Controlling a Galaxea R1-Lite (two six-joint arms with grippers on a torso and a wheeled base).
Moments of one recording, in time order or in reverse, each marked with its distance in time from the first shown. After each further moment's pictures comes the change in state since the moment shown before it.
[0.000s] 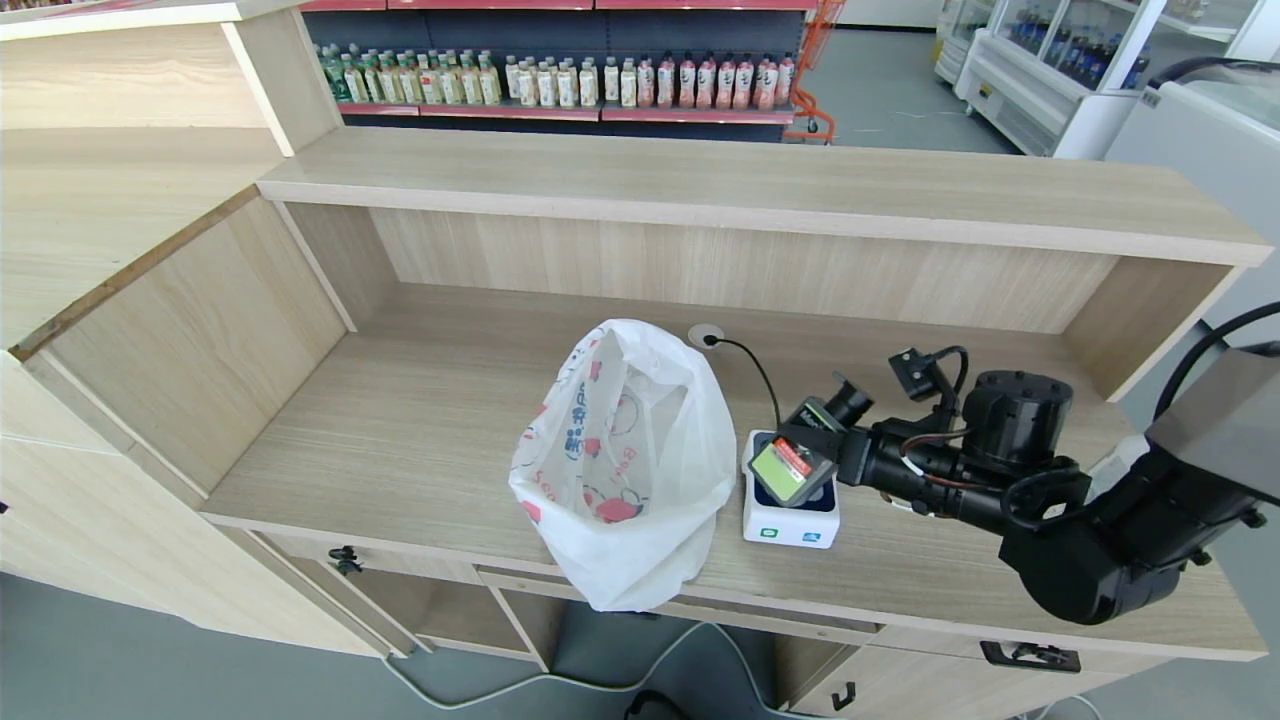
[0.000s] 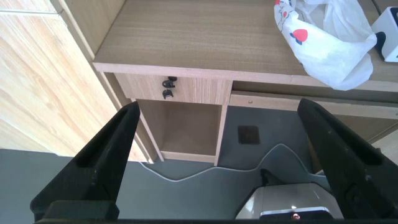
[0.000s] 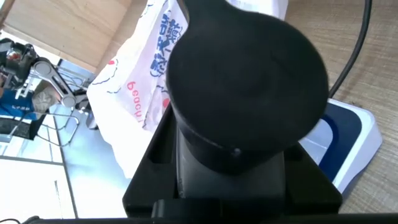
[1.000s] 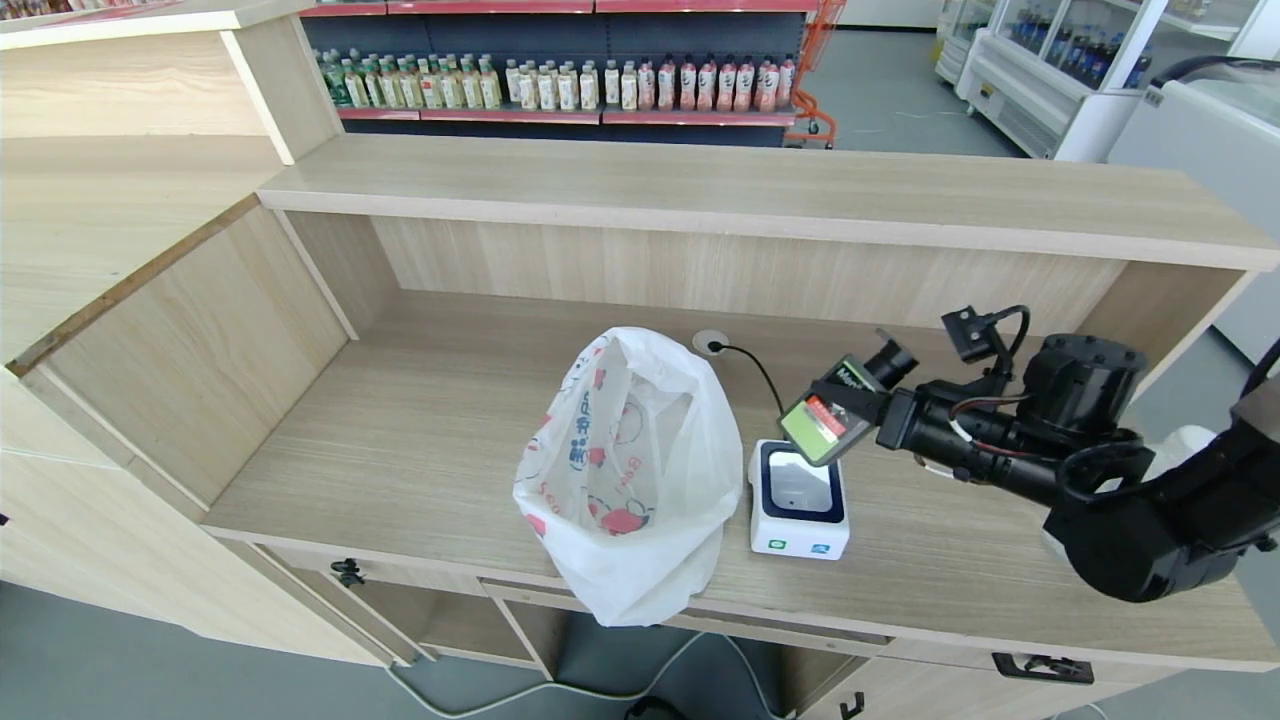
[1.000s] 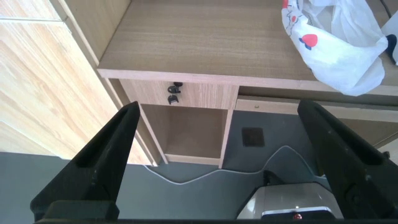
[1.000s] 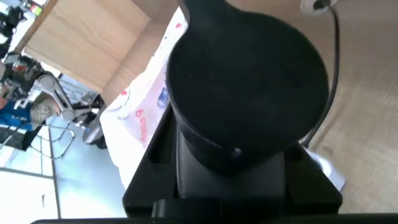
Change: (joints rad) left arm 0.001 0.000 0.000 0.000 0.000 0.001; right arm -0.063 -0.100 -0.015 0.011 0.043 -0.014
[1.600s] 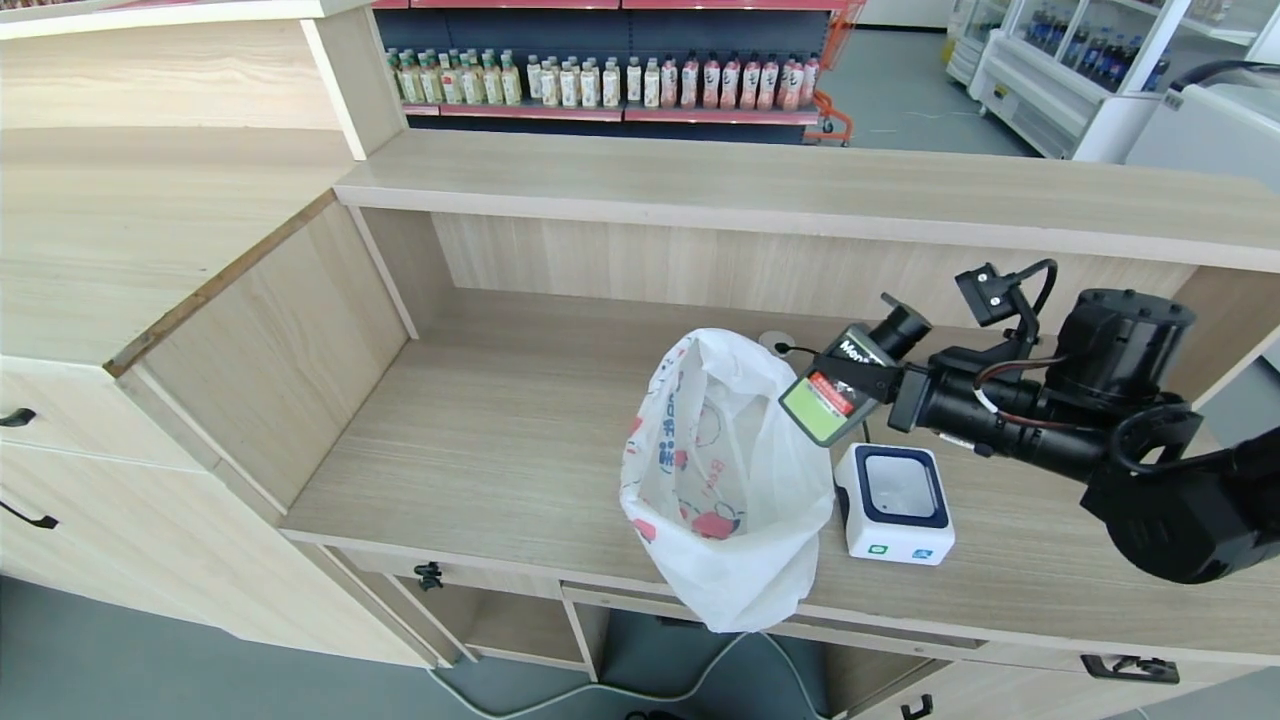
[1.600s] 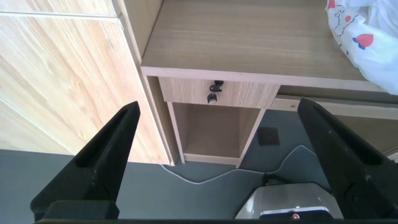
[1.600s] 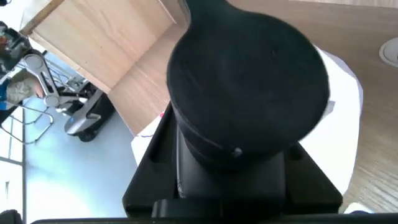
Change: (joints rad) left arm -0.001 0.000 0.000 0.000 0.000 -0.002; right arm 0.016 -0.133 -0.039 0.152 0.001 -0.152
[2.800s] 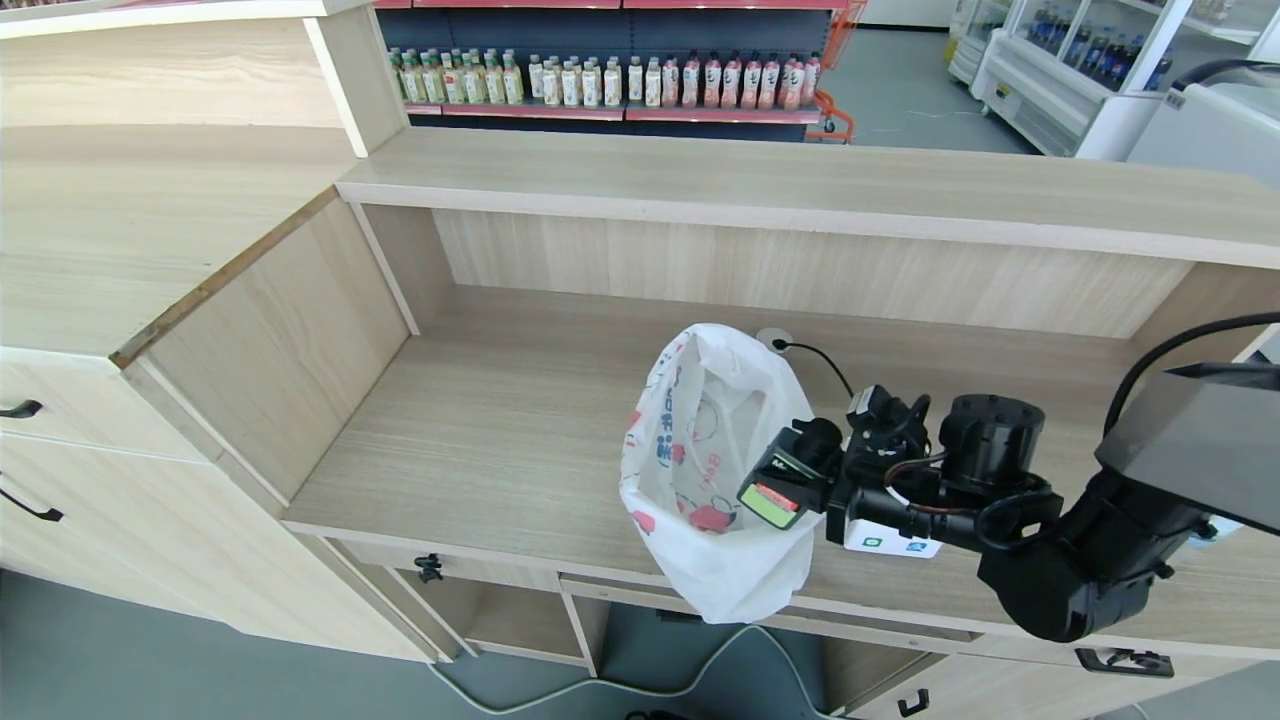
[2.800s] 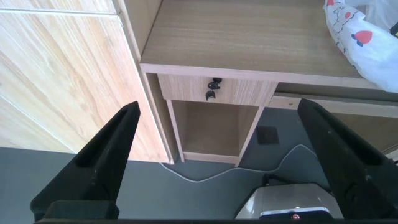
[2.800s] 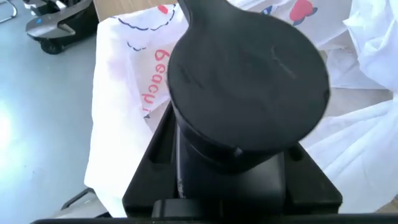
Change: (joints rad) left arm 0.000 0.000 0.000 0.000 0.000 0.000; right arm 0.066 0.318 0.065 -0.240 0.128 -0.475
